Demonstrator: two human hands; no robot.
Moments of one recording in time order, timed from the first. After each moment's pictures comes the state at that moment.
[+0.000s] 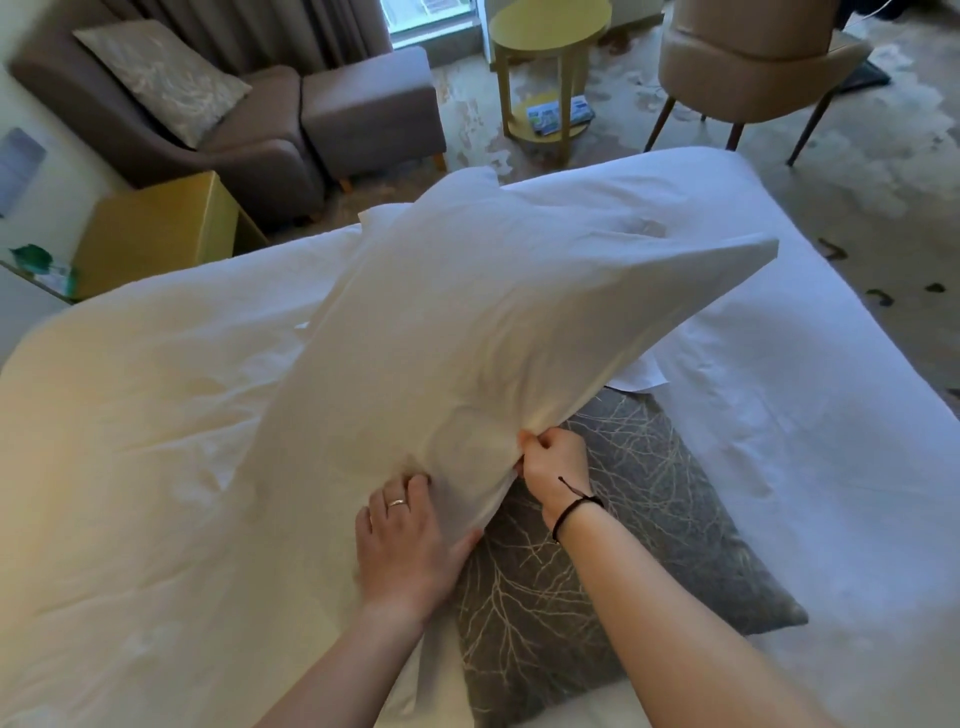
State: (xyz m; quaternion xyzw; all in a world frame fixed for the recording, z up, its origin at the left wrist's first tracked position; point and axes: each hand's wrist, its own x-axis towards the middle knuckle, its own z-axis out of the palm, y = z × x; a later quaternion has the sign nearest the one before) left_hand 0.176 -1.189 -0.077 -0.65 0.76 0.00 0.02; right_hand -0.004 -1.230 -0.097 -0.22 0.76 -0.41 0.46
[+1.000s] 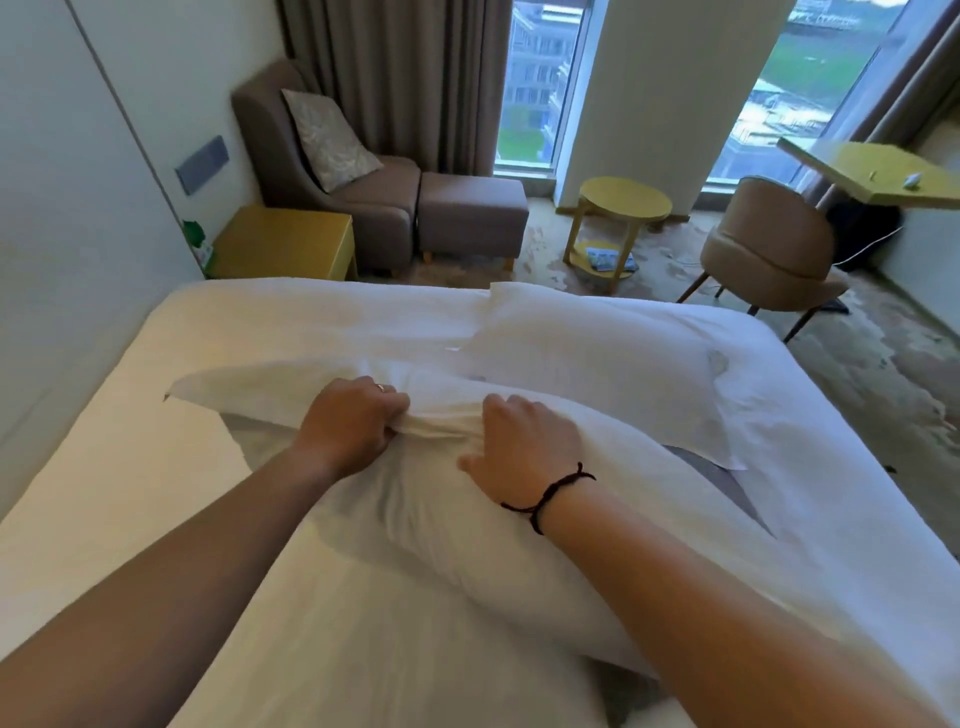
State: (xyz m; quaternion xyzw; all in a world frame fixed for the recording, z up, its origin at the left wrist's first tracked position) left_hand 0.559 -1.257 0.079 -0.50 0.86 -0.03 -0.09; right_hand 0.352 -1.178 0.131 -0.74 0.67 -0.09 0.03
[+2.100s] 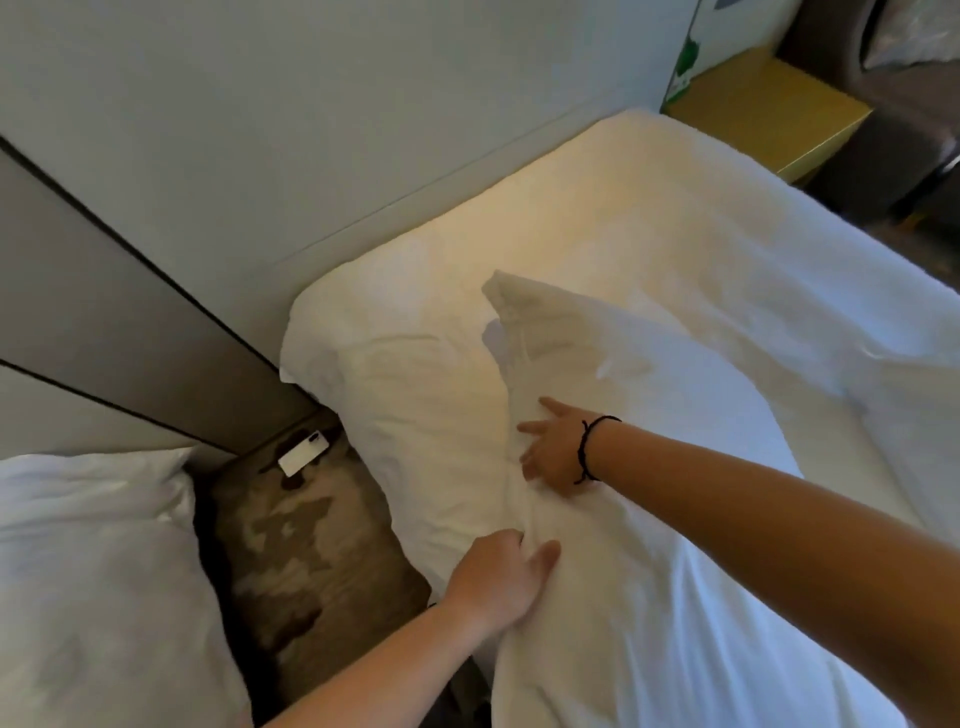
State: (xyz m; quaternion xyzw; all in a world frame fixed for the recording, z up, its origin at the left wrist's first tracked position) left_hand 0.527 -0.998 -0.069 -0.84 0.24 0.44 -0.21; right_hand 0.559 -1.192 -0.053 -0.86 -0.15 0.46 -0.13
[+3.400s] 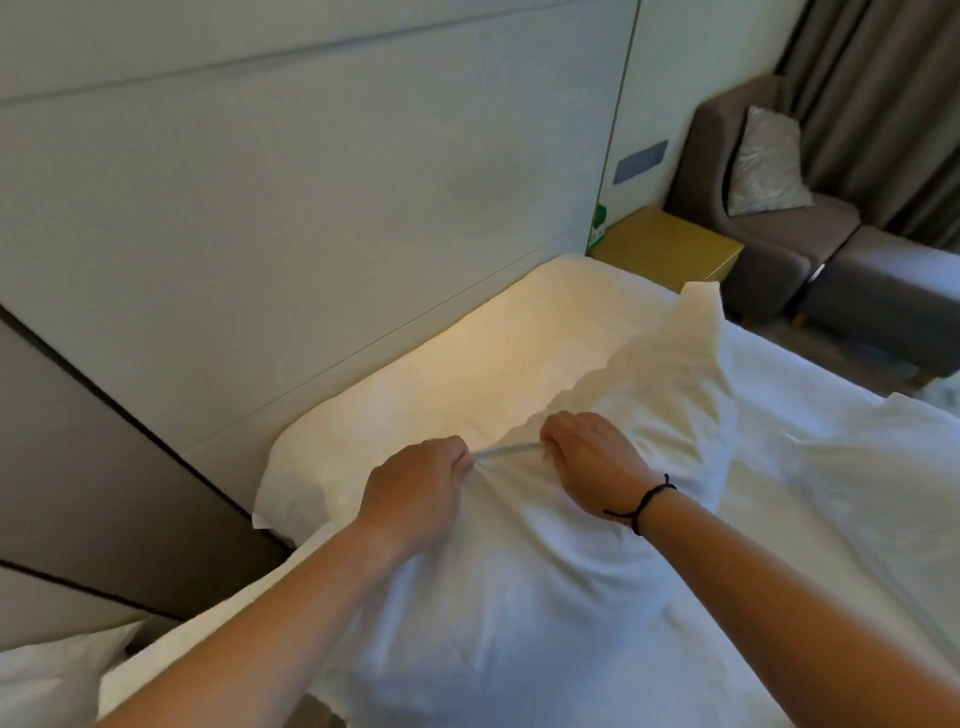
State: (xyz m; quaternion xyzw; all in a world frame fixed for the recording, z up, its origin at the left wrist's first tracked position) left_hand 0.705 -1.045 0.079 -0.86 0.46 0.09 -0.19; right_hand 0.556 -1.226 0.062 -0.97 0.20 -0.09 0.13
